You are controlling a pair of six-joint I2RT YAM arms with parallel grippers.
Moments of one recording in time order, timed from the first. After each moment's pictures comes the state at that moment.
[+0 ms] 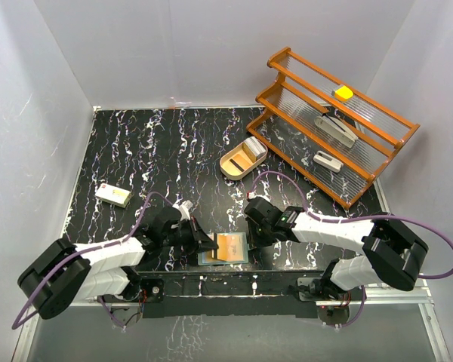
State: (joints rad) left arm -0.76 1.13 0.21 0.29 0.42 -1.21; right arm 0.93 1.35 0.66 -0.41 0.00 0.71
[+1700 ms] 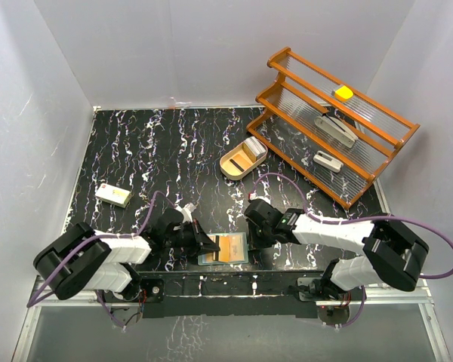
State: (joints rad) left arm -0.76 1.31 0.17 0.49 0.44 -1.20; right arm 0.94 1.34 0.64 -0.39 0.00 0.75
